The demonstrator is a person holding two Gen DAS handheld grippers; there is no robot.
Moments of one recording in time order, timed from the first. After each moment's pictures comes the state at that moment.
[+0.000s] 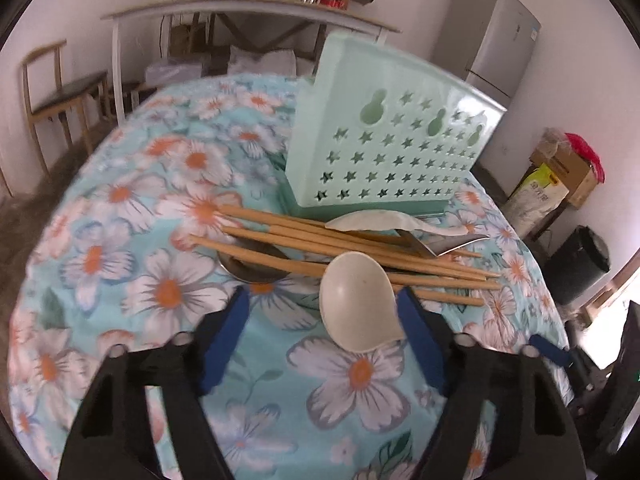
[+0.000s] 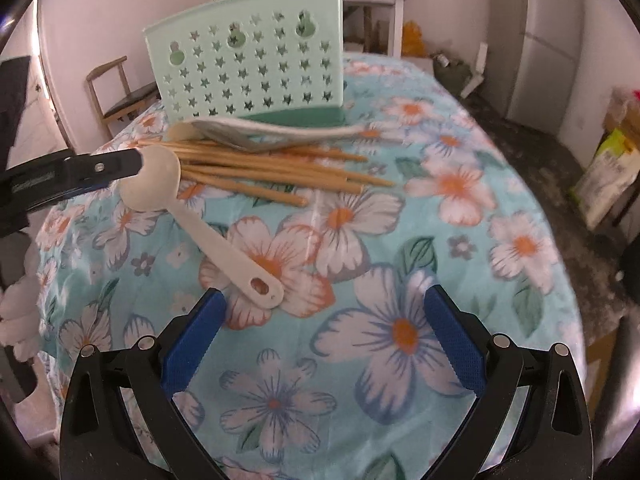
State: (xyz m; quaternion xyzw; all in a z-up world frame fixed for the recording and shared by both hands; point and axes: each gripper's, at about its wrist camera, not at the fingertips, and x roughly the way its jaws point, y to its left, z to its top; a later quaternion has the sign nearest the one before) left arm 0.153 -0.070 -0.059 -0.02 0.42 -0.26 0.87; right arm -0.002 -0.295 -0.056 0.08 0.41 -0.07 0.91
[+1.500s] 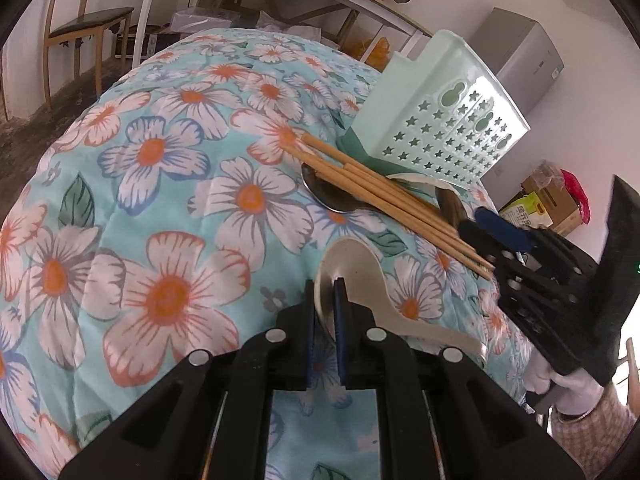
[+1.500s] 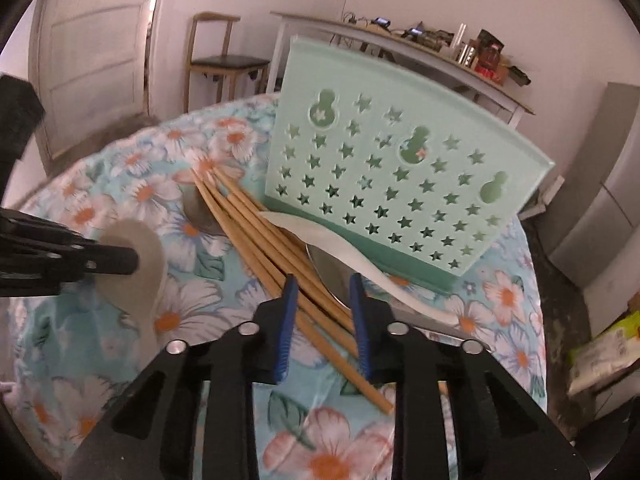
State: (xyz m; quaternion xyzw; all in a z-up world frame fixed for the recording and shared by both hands) left arm 0.140 -0.001 -0.089 -0.11 0.46 -0.26 0.84; right arm 0.104 -0.216 -0.018 -0.16 0.36 0.05 0.92
